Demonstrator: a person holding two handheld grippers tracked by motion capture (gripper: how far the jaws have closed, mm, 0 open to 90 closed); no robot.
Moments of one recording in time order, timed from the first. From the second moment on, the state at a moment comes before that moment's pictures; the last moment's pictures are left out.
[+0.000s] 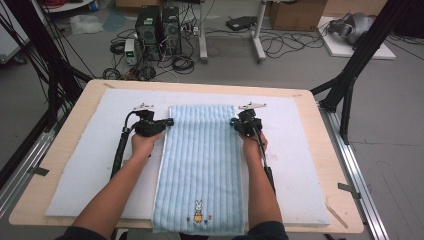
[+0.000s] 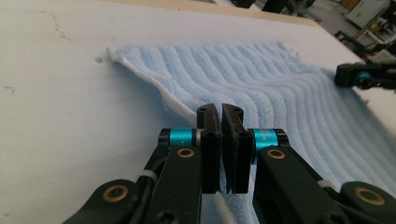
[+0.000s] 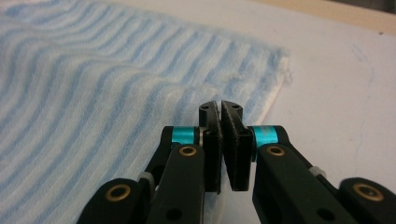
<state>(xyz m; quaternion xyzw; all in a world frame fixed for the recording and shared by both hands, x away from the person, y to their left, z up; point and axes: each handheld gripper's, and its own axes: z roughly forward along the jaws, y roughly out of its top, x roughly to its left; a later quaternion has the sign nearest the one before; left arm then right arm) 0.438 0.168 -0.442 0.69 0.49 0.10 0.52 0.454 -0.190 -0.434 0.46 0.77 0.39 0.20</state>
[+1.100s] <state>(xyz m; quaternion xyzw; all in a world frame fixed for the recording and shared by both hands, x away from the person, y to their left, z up) 0.325 0.184 -0.434 0.75 0.37 0.09 0.54 0.318 -0.208 -0.419 0.37 0.81 0.44 0.15</state>
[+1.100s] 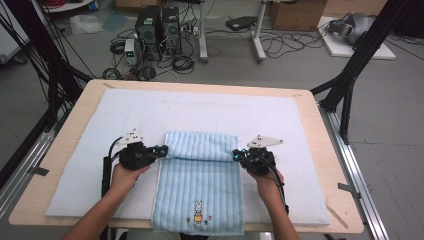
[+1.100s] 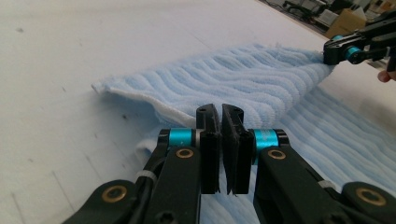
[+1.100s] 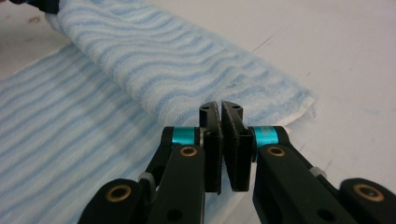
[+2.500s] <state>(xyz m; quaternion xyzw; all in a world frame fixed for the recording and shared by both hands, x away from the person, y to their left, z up) 0.395 0.159 -0.451 0.78 0.43 0.12 0.44 0.337 -0.227 -0.427 0.44 0.78 0.42 0.16</state>
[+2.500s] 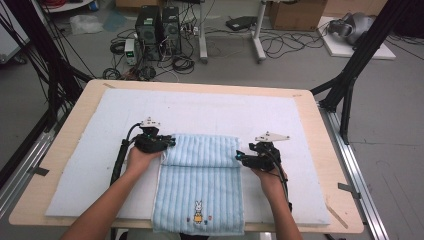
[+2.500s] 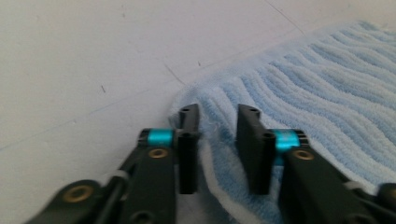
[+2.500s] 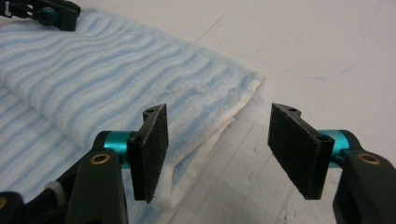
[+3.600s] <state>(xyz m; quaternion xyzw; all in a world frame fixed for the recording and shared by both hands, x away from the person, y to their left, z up) 0.381 0.181 -0.421 0.73 0.41 0.09 0.54 0.391 -0.183 -0.414 0.41 0.82 0.37 0.18</state>
